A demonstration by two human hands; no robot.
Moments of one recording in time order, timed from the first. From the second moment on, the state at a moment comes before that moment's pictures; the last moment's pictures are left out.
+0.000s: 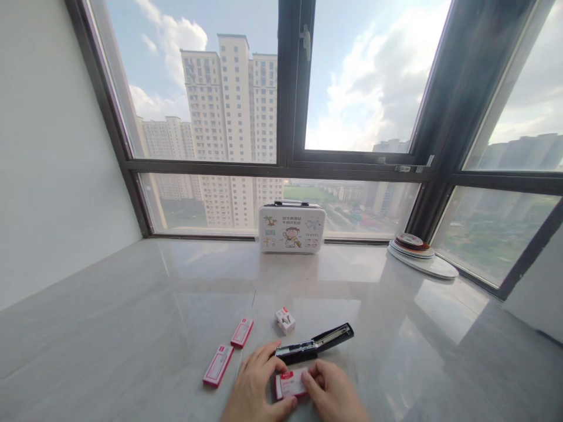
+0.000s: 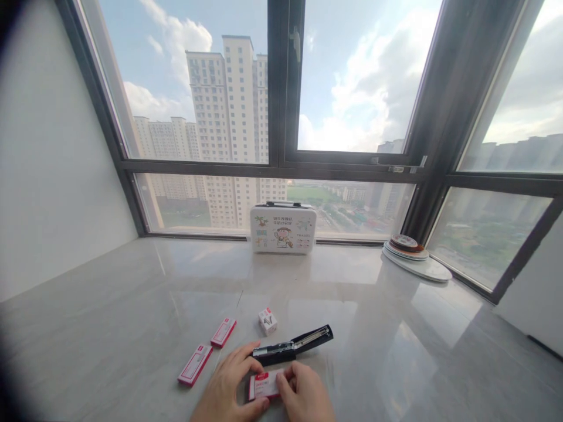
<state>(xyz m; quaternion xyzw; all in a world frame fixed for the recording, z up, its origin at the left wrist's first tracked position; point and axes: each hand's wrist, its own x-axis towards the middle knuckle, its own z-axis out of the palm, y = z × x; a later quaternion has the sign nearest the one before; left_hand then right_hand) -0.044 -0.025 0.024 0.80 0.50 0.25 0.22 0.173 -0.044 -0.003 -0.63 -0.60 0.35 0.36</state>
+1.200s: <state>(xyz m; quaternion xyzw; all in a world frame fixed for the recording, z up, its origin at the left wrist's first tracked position) -0.062 -0.012 0.013 0.82 0.47 0.24 0.20 0.113 -0.012 0.002 -0.57 -0.48 0.46 0.47</state>
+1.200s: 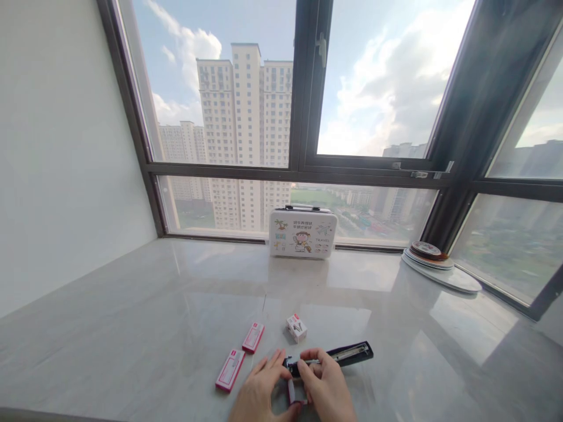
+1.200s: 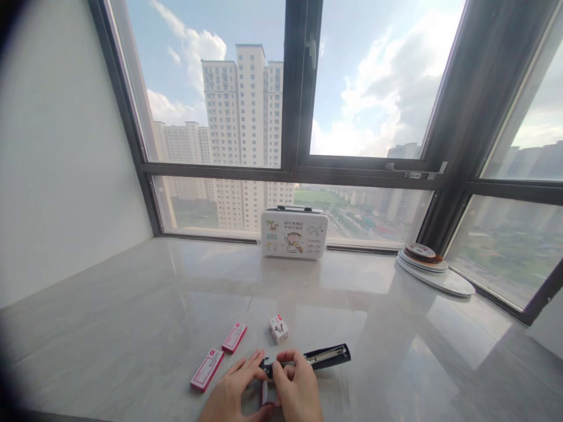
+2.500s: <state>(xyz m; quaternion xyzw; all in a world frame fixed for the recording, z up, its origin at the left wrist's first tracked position) -0.021 -0.021 -0.015 0.79 0.51 0.33 0.07 0.220 -0.043 0.005 -0.68 -0.65 0.26 0.22</state>
